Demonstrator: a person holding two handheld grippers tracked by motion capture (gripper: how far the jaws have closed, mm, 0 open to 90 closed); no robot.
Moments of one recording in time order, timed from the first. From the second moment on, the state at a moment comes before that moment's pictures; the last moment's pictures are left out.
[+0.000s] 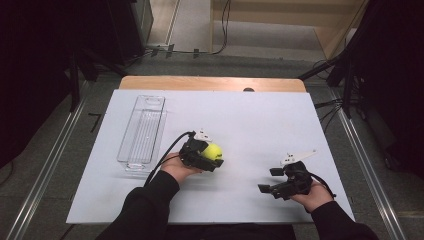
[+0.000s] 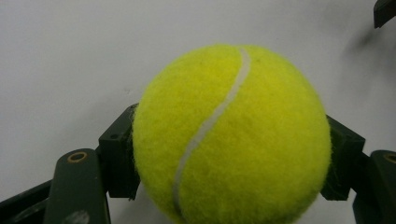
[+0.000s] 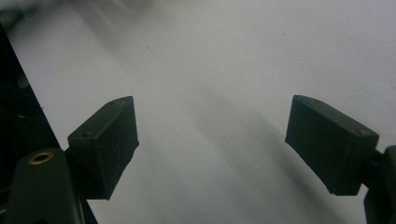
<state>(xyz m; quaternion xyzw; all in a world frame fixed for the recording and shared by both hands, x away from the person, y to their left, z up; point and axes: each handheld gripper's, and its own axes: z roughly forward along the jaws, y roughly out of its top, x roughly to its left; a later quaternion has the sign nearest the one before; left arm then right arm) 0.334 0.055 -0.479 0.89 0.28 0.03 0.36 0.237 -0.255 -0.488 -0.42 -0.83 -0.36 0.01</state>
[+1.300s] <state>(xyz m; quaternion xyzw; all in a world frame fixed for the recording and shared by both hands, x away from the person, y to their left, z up) 0.331 0.067 -0.415 0.88 0.29 0.02 0.39 0.237 -0.256 -0.487 -0.42 -0.83 -0.36 0.00</state>
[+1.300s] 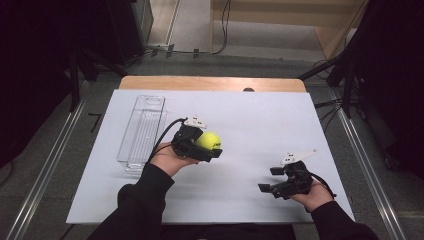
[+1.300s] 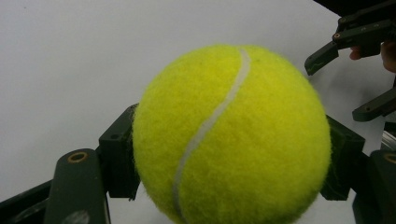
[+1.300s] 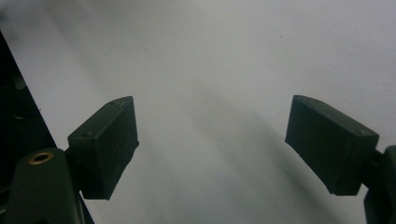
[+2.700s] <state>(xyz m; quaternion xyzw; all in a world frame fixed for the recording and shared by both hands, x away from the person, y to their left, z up) 0.343 0.095 -0.406 0.87 0.33 0.02 0.37 0.237 -0.256 -0.487 -0.42 -0.83 -0.36 0.00</state>
